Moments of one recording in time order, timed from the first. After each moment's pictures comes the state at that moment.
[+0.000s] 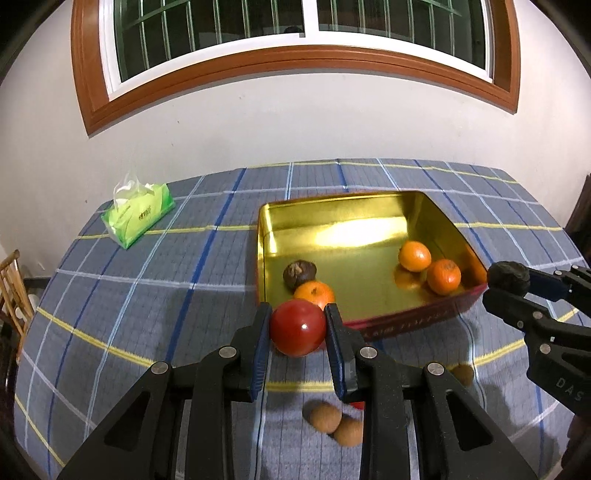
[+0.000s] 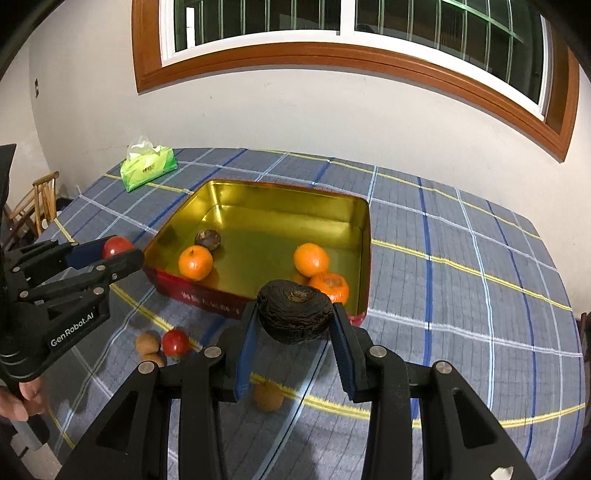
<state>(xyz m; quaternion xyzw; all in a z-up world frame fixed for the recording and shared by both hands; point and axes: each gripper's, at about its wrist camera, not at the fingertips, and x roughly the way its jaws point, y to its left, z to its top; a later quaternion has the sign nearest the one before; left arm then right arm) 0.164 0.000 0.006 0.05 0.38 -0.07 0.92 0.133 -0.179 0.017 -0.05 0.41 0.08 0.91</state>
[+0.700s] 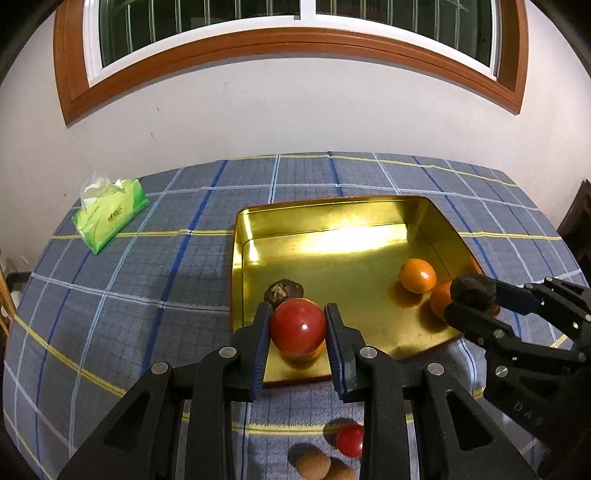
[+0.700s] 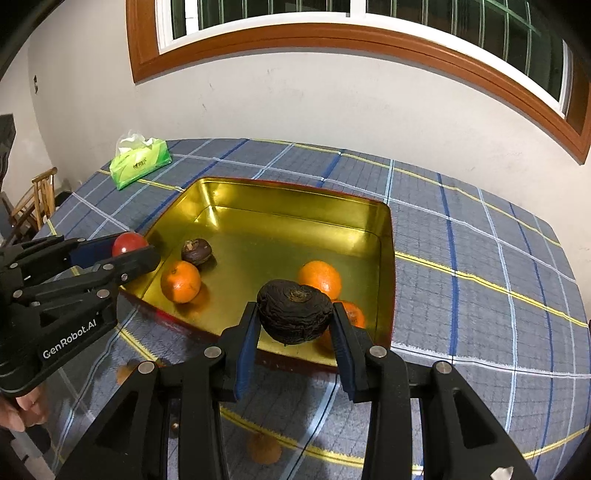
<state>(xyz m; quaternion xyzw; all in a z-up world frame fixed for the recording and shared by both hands) 0.214 -0.012 -0.008 0.04 0.41 -0.10 0.91 0.184 -0.169 -0.009 -0.05 0.44 0.09 0.89</state>
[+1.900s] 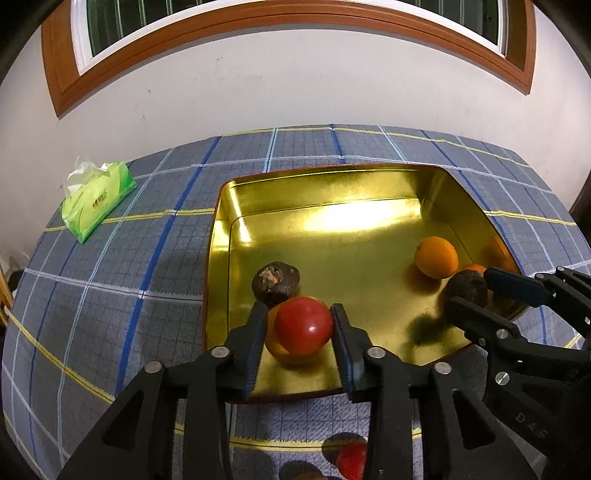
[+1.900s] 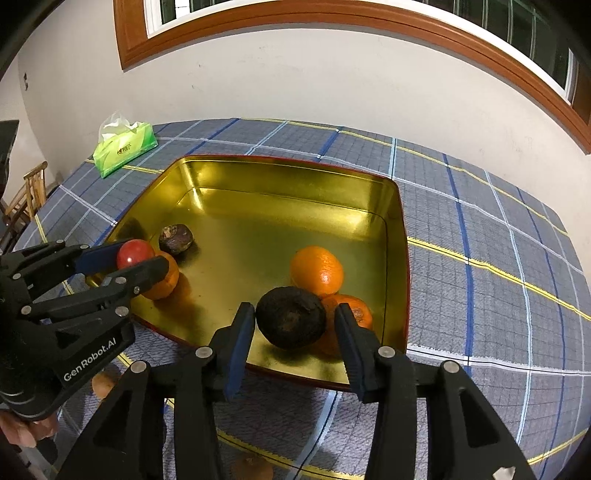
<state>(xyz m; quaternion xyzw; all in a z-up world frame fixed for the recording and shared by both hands) 0.231 -0.025 -0.039 0.05 0.44 -0.08 0.89 0.200 -0.168 -0.032 -0.05 0.46 0.09 0.88</state>
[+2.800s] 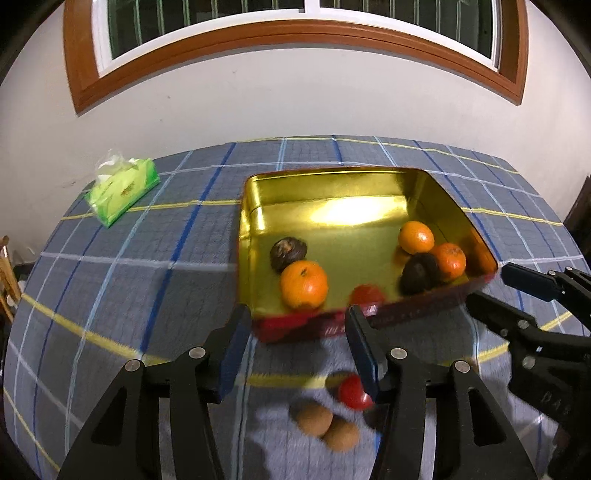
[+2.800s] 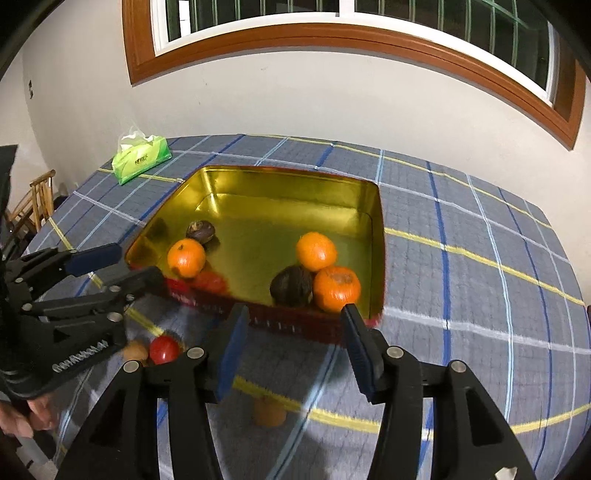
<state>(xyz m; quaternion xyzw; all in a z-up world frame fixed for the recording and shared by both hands) 0.172 -0.003 -0.017 0.04 0.42 -0.08 0.91 0.139 -0.179 -0.006 -0.03 0.44 0.08 0.90</state>
